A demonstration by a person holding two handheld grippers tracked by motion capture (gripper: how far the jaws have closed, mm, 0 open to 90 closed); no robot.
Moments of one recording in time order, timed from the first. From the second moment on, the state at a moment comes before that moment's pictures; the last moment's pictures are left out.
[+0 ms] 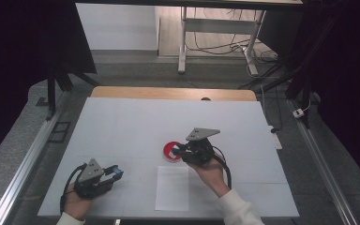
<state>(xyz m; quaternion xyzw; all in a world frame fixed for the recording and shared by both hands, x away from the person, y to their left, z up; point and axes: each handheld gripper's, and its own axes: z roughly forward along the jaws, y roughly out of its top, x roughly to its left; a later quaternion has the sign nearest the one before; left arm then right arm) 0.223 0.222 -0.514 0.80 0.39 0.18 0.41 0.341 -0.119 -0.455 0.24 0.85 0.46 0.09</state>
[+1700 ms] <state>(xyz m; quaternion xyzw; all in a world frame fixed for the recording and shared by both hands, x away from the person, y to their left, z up) 0.214 0.234 -0.516 0.79 0.41 0.17 0.43 0.291 -0.143 -0.471 0.18 0.86 0.47 0.07</state>
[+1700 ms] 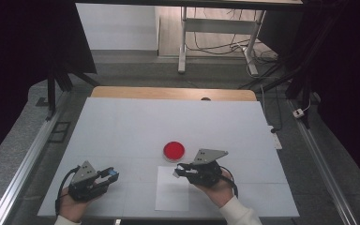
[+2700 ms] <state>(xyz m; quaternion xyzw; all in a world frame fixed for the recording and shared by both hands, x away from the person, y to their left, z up) 0.208 0.232 -0.518 0.79 0.40 0.17 0.43 0.280 -0.119 -0.486 0.13 0.90 0.40 0.06</state>
